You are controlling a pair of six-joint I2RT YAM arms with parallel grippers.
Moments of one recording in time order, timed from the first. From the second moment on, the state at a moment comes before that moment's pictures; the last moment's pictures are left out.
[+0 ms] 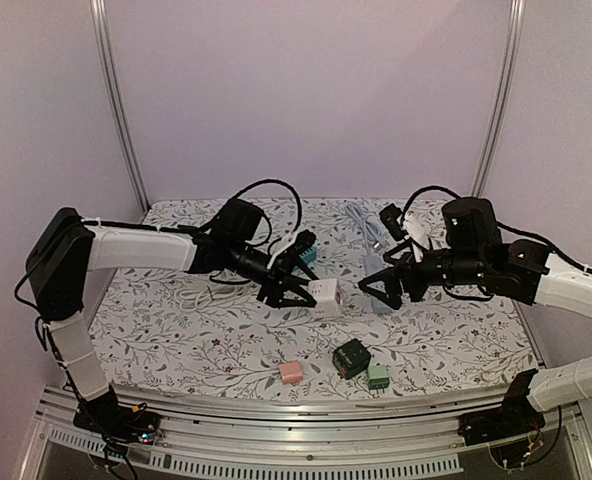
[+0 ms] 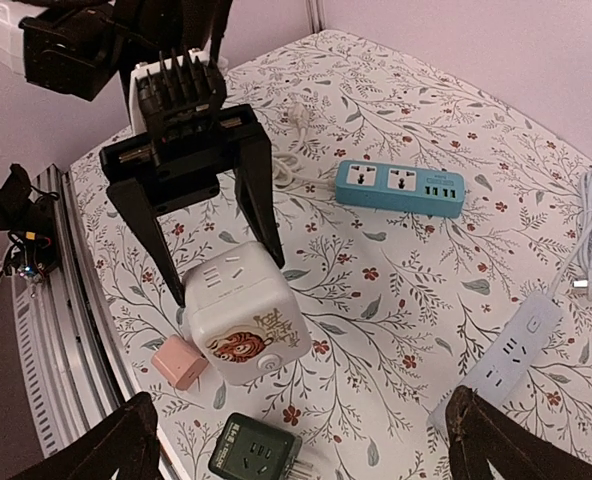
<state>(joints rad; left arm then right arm) -0.74 1.83 1.19 -0.05 0.93 0.39 0.81 1.12 0.90 -0.30 -0.20 0.07</state>
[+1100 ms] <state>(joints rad) -0.68 1.75 1.09 0.30 1.20 0.09 0.92 1.38 1.03 -0.21 -0.28 -0.07</state>
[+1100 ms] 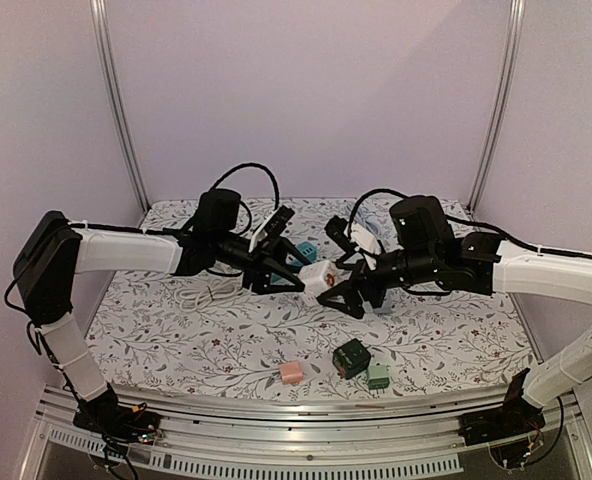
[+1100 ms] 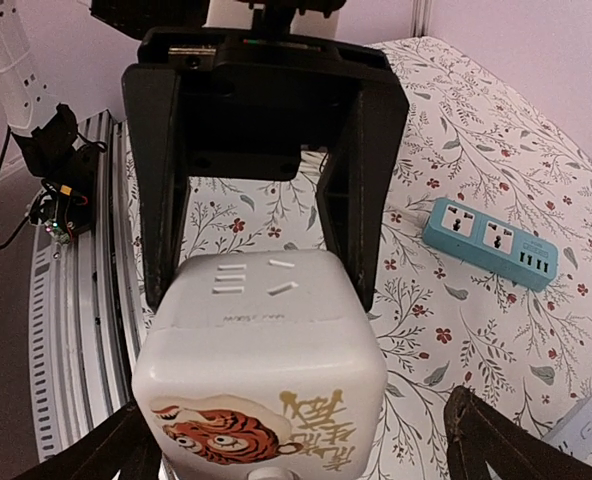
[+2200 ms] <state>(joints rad) -0.67 1.77 1.08 0.35 1.23 0.05 0.92 1.46 1.09 -0.19 -0.39 -0.02</state>
